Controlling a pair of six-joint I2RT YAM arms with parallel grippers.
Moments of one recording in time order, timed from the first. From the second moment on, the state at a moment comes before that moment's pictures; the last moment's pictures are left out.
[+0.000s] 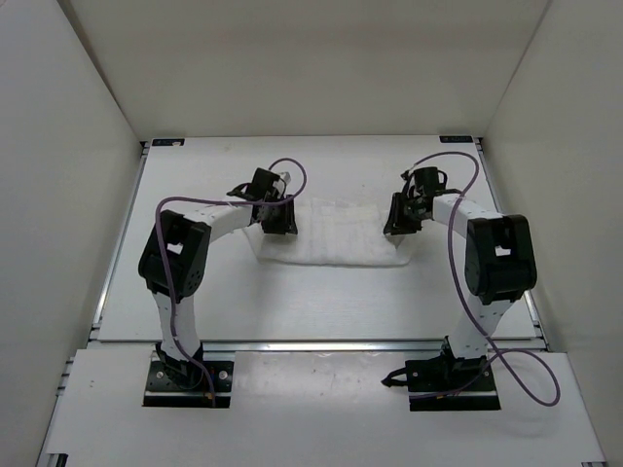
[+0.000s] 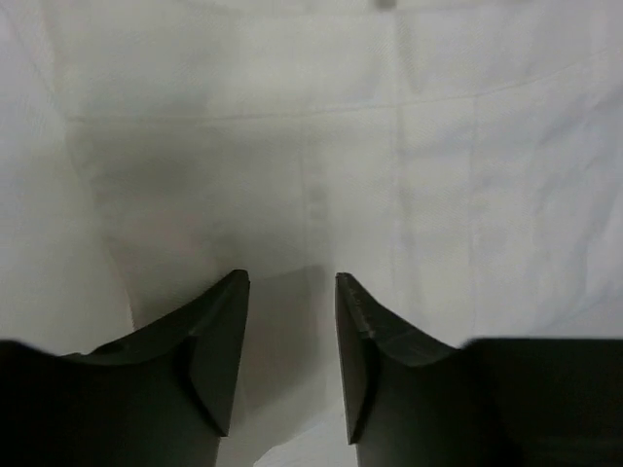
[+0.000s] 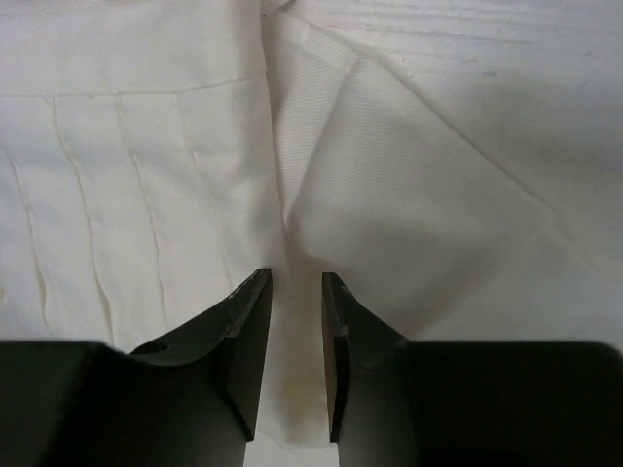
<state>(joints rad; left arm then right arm) -0.43 1.93 1.24 -0.27 0.19 -0.38 0.12 1.83 1.15 -0.36 -0.31 0.23</state>
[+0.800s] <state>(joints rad) -0.36 1.79 1.17 -0.41 0.00 -0.20 0.13 1.47 0.83 -0.46 -0.18 0.31</state>
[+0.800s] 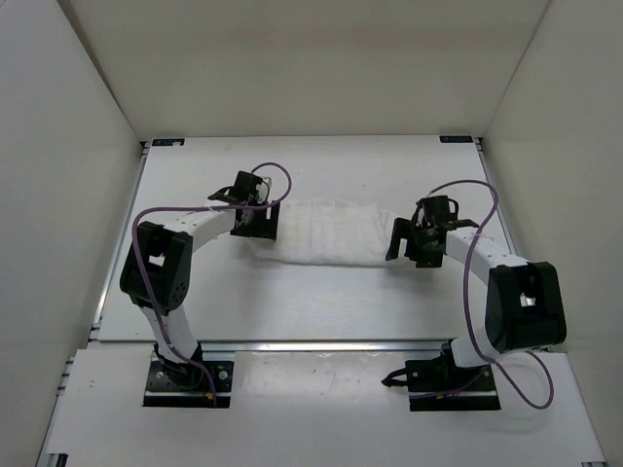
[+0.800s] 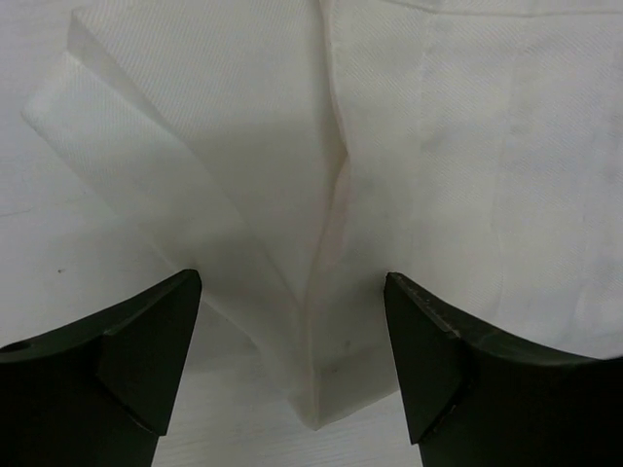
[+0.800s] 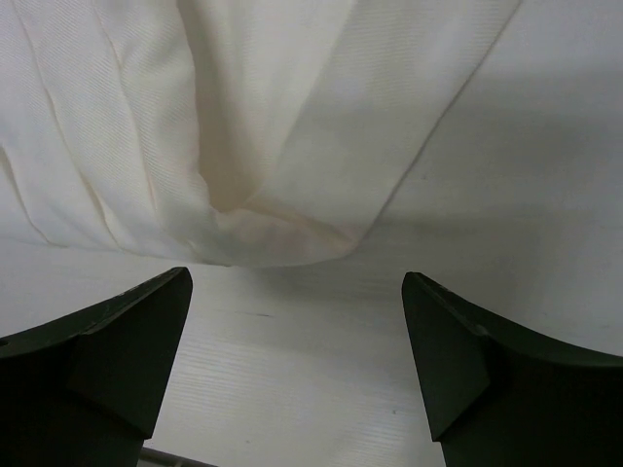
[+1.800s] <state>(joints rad) -0.38 1.96 1.30 -0.42 -0.01 -0.19 0.14 1.75 1.00 -0.30 -0.19 0.35</state>
